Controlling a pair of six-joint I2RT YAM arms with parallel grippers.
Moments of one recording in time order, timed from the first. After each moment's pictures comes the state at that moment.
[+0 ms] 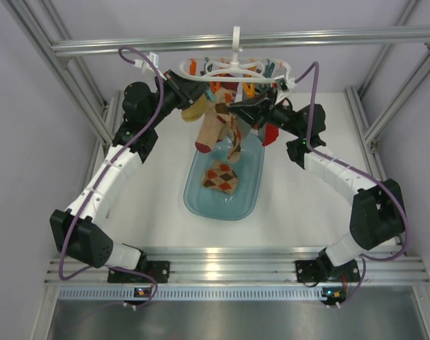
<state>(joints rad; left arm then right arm) -0.35 1.42 1.40 0.16 0.34 -0.87 0.43 1.54 1.15 0.93 -0.79 0.56</state>
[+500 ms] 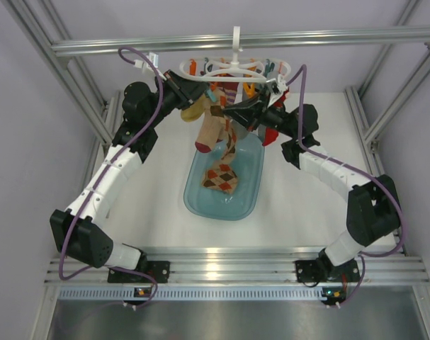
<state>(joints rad) -0.35 1.42 1.40 0.15 0.34 -0.89 0.46 1.58 1.16 0.92 -0.78 0.51</state>
